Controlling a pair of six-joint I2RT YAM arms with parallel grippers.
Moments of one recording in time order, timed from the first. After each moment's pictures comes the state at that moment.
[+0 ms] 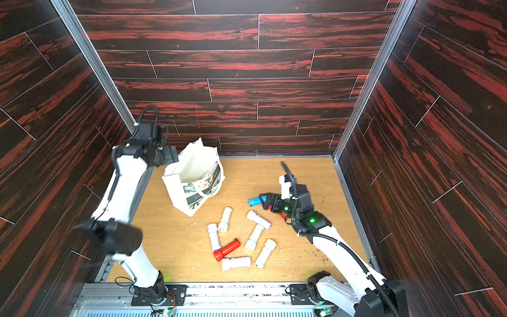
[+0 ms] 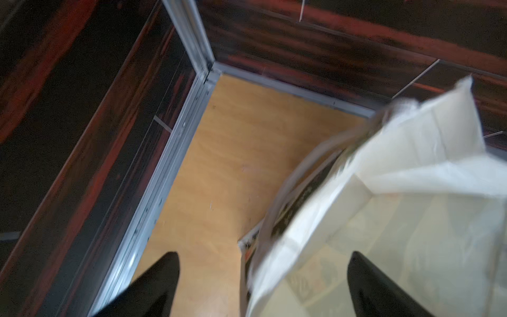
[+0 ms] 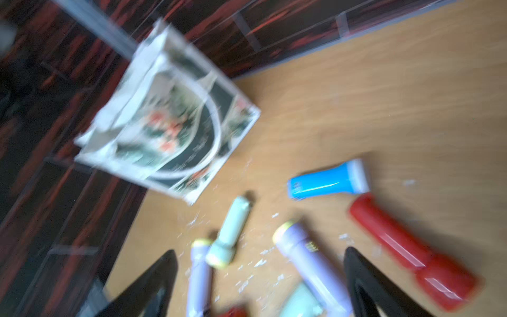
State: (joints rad) left arm -0.05 1.87 2.14 -1.16 -0.23 -0.28; right arm 0.49 1.07 0.78 -0.19 -0.25 0.52
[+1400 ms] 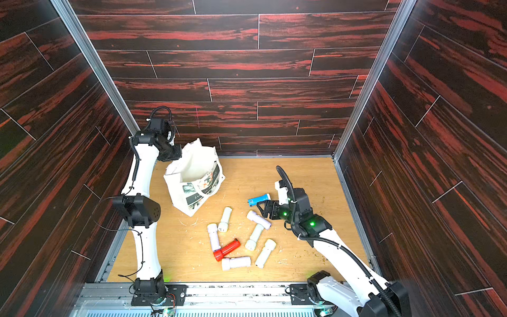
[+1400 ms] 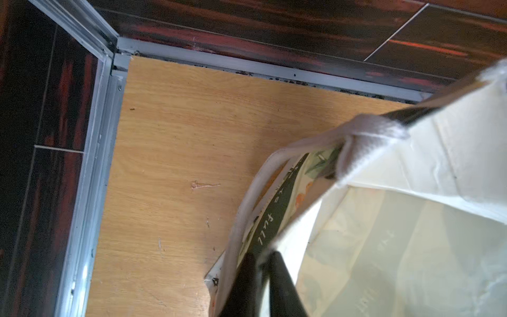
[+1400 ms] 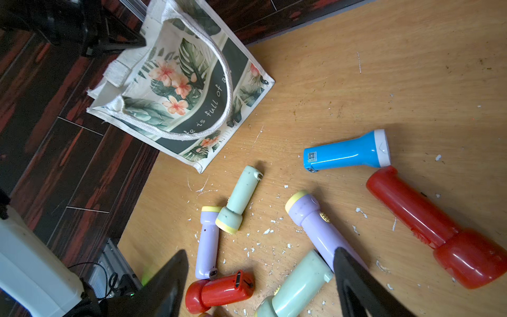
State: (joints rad) left arm 0.01 2.27 2.58 -1.32 0.04 -0.16; right arm 0.50 1.03 0.75 -0.25 -0.29 0.51
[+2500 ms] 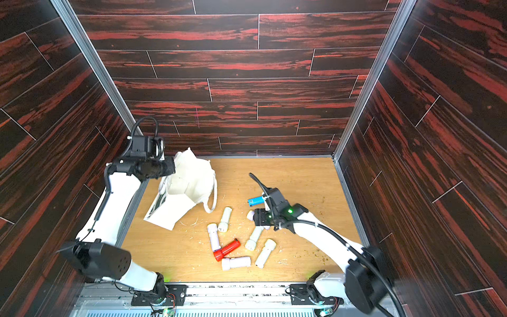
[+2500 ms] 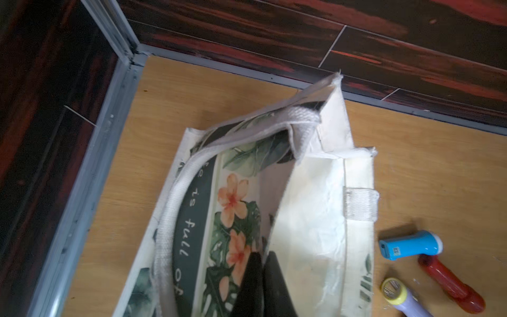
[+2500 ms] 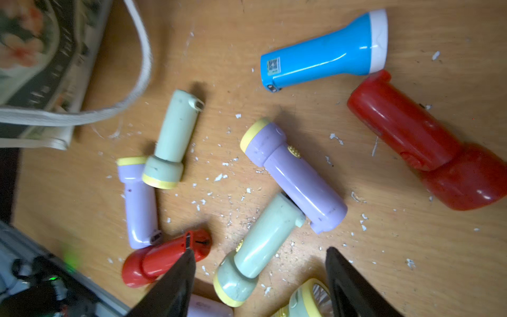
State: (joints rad) left arm -0.05 1.52 1.65 -0.93 0.05 -0.26; right arm 0.67 1.35 0.96 -0.62 -0.06 0.51
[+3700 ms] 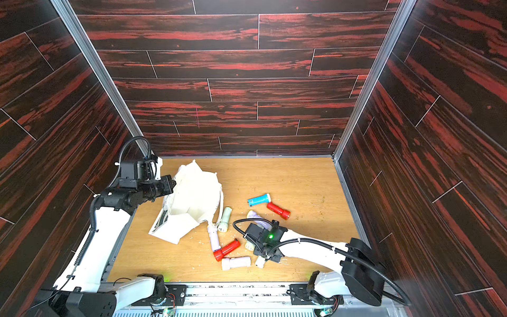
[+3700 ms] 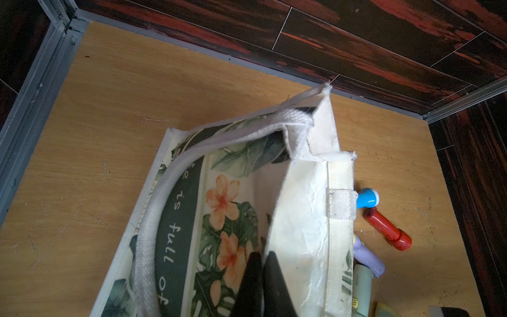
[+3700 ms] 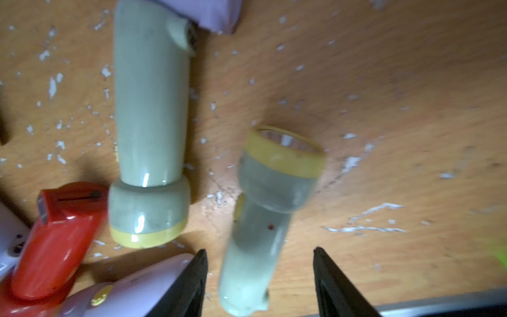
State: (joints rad) left arm -0.06 1.19 1.30 -0.82 0.21 -0.30; right arm 1.08 1.36 0.79 -0.83 0.15 1.32
